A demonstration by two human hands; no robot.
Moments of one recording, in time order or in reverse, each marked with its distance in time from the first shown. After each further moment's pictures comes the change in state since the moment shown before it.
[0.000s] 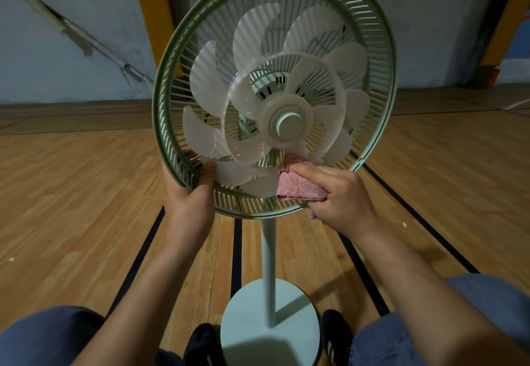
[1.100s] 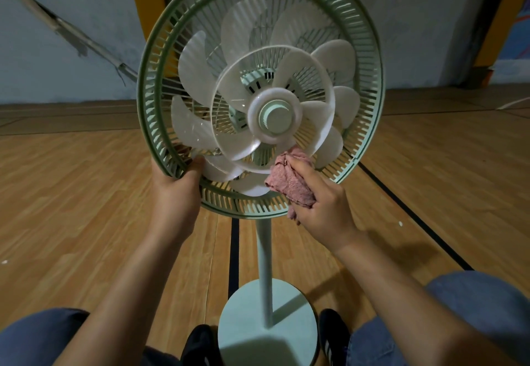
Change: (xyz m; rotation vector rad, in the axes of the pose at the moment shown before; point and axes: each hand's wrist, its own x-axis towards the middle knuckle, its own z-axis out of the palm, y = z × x) left_hand 0.025 0.000 -0.006 -0.101 -0.027 -0.107; right_hand -0.013 -0.007 0.034 0.189 0.150 0.023
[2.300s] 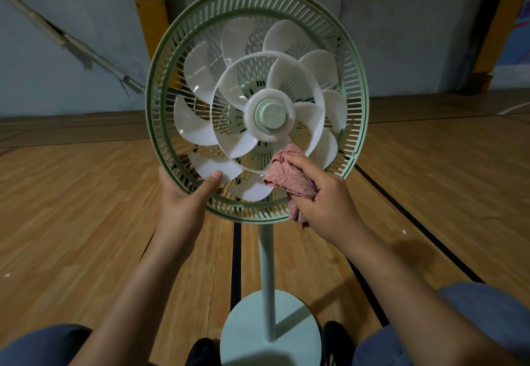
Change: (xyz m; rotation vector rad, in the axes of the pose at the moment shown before) left_hand -0.012 0.006 0.002 -0.042 -0.136 -0.021; right_hand 0.028 -0.015 -0.016 0.243 -0.165 0.344
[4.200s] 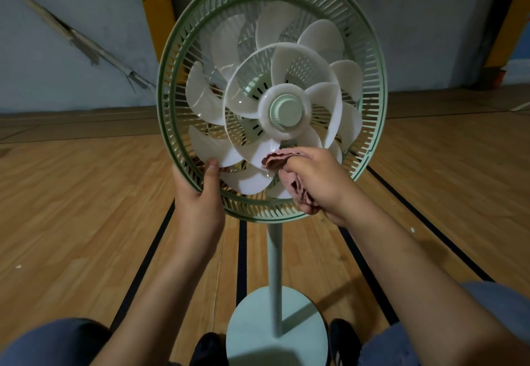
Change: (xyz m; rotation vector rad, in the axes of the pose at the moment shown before) left_hand -0.005 -0.013 0.016 -0.005 0.142 0.102; right_hand 0.036 -0.054 0.010 0.421 -0.141 0.489
